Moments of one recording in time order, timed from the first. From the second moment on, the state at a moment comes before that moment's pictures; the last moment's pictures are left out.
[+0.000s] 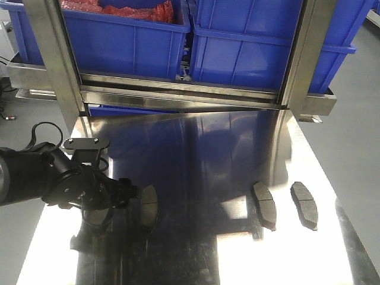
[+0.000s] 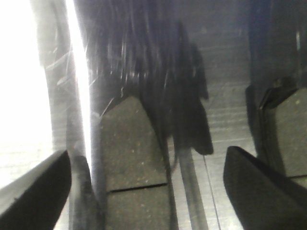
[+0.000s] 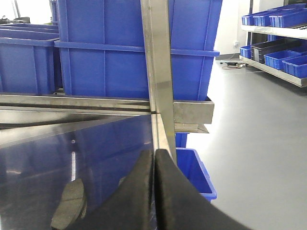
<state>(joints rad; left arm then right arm) -0.44 1.76 -0.94 0.37 0.42 -0.77 -0.04 -0.01 0.03 0.02 0.08 0.04</state>
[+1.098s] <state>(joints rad) -0.44 1.80 -0.95 0.38 0.42 -0.77 -0.04 -0.01 0.03 0.02 0.08 0.04</state>
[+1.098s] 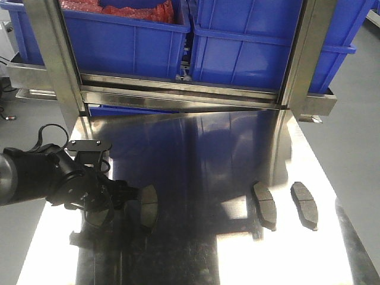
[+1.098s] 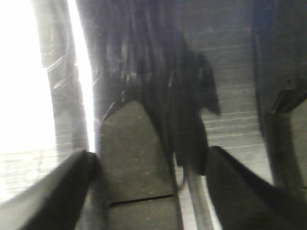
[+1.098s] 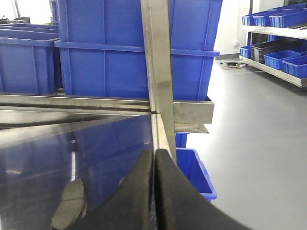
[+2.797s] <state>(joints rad) -0.44 1.38 -0.88 0.43 0.47 -0.77 -0.04 -0.01 0.03 0.02 0.08 0.04</state>
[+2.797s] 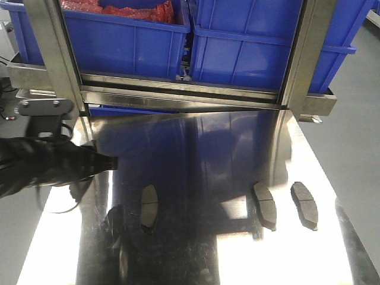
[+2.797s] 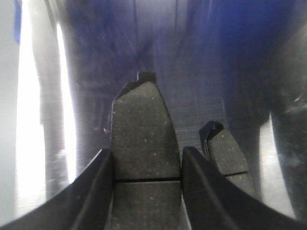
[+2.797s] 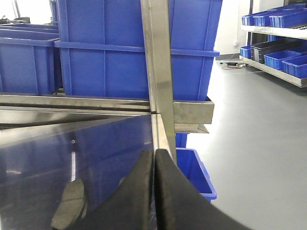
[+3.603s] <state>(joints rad) -0.44 0.61 -0.64 0.46 0.62 -0.77 -0.04 -0.01 0.03 0.02 0.08 0.04</state>
